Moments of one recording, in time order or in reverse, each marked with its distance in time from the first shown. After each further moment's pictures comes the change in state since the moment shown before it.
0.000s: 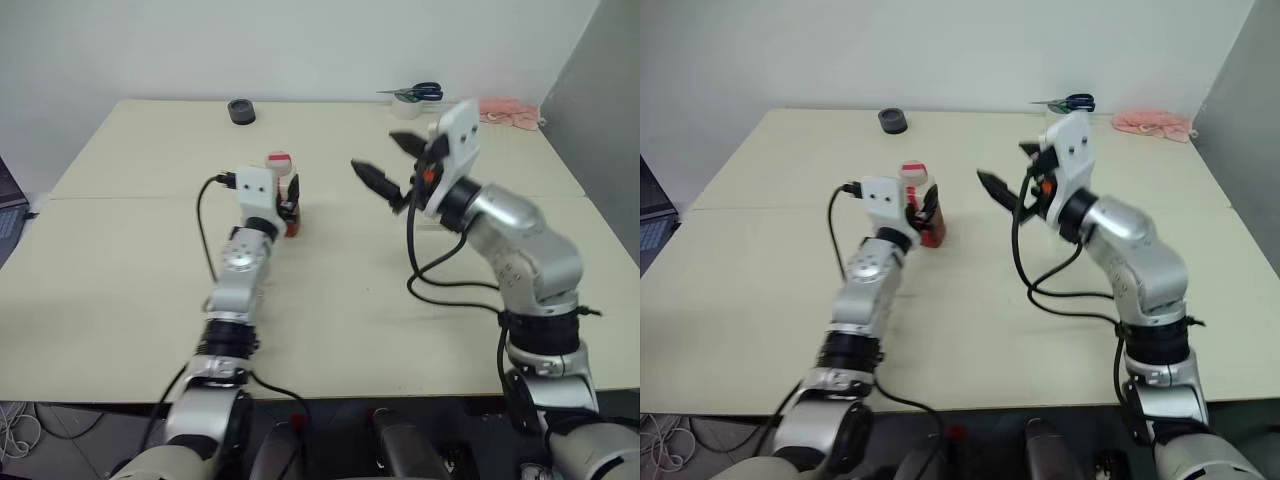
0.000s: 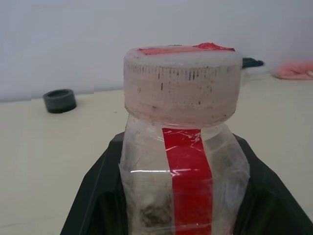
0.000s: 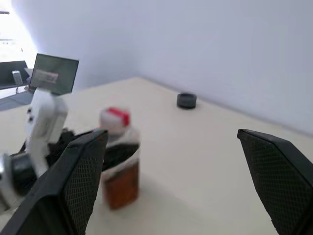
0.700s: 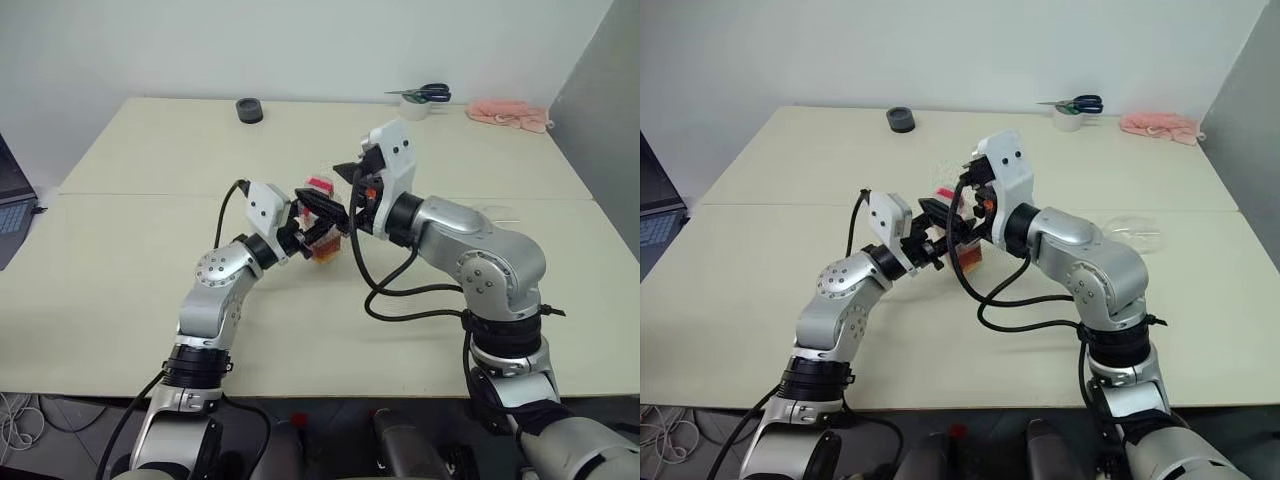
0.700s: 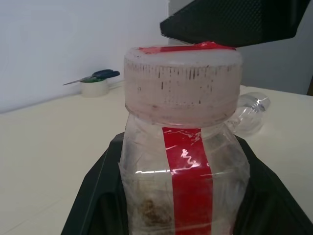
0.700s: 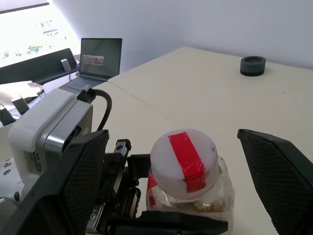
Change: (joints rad) left arm 0.112 0.052 -0.085 -0.249 -0.193 0.097 -0.431; right arm -0.032 0.204 0.081 -0.060 0.093 0.279 -0.187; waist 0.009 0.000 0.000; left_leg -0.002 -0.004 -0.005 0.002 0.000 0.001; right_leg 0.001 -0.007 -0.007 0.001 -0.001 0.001
